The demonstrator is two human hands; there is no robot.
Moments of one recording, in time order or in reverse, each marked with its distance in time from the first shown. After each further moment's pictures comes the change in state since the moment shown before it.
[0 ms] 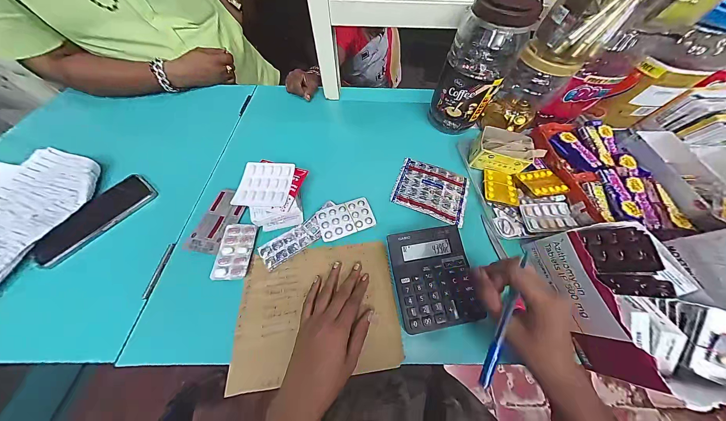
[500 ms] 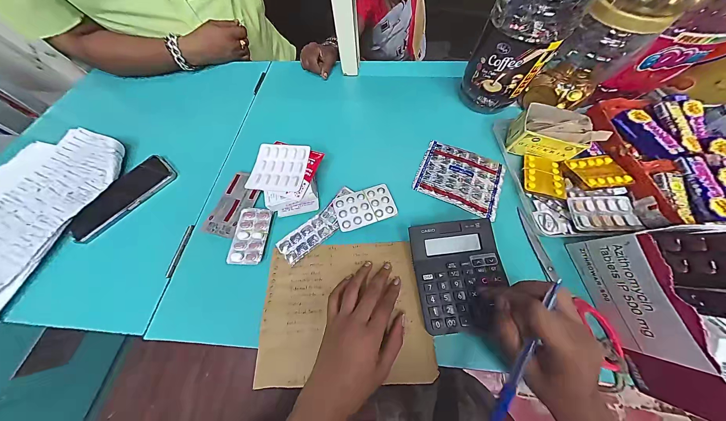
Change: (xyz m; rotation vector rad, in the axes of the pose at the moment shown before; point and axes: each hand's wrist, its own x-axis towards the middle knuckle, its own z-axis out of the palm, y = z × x) left_hand 0.001 0.016 0.003 0.033 0.021 0.048; right_hand -0.030 -0.004 0.019 -0.012 0.002 -0.138
